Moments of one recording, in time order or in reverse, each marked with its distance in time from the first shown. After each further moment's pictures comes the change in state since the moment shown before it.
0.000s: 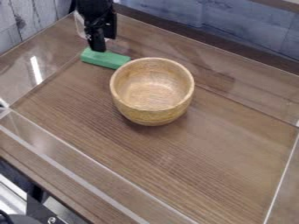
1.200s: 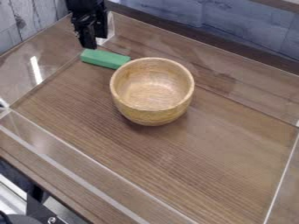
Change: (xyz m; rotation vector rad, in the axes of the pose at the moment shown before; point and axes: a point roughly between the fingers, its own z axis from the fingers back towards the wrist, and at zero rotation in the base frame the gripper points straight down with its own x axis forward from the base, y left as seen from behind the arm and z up) arm 0.008 0.017 0.012 0.007 0.039 -0.042
